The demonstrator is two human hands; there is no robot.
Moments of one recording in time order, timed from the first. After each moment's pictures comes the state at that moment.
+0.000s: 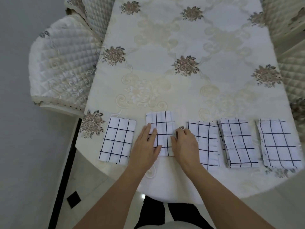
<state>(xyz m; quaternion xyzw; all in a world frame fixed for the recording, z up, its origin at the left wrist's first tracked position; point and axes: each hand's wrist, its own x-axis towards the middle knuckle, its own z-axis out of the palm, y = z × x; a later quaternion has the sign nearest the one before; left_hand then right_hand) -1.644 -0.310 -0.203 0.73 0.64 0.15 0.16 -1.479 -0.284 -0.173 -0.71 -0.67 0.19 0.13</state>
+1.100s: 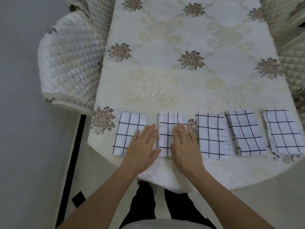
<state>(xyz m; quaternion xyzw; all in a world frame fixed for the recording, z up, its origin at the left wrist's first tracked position) -1.709 -0.335 -0.177 0.82 0.56 0.02 0.12 -1.509 -0.336 -0.176 -0.61 -0.79 0.06 0.03</state>
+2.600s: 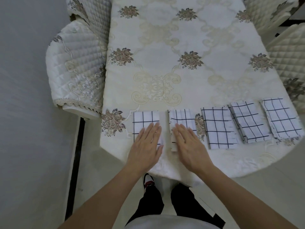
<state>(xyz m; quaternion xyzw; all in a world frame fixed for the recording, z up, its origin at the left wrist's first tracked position) -1.753 -0.342 -0.153 0.85 0.52 0.04 0.09 -1.550 -0.355 -0.155 -0.57 -0.82 0.03 0.04</state>
